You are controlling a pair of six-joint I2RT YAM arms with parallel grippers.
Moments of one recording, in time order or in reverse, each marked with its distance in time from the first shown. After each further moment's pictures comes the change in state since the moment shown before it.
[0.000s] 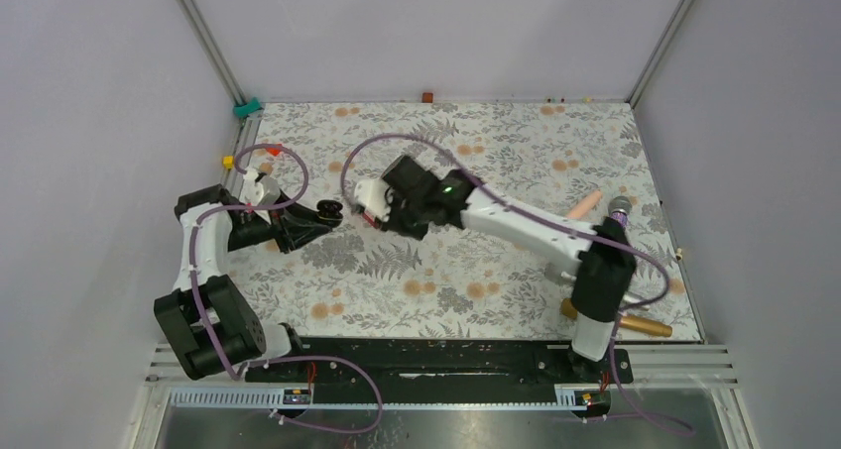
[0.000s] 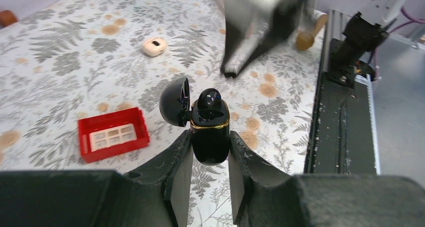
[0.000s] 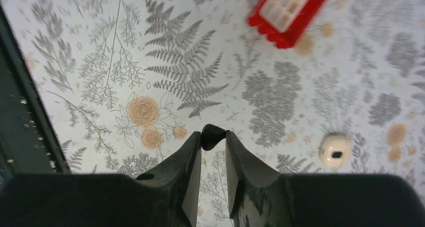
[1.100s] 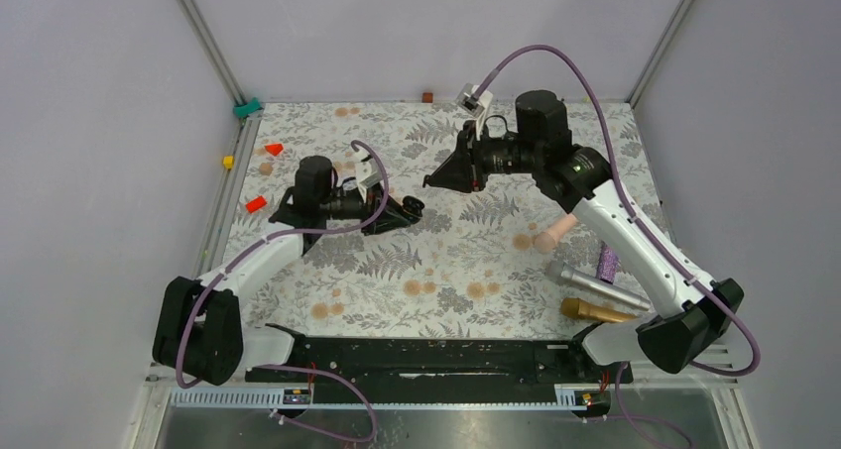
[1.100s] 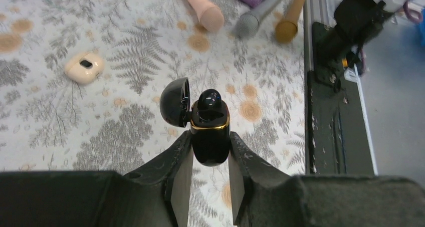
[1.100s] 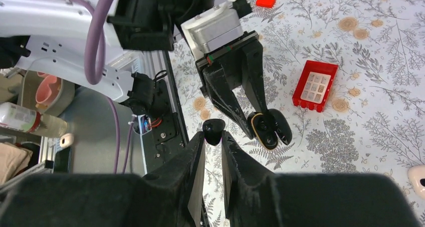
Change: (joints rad) left arm -0.725 -0.023 -0.198 1.562 -0.435 -1.521; right arm -0.443 -0.504 -0.143 0.293 -0.742 0.611
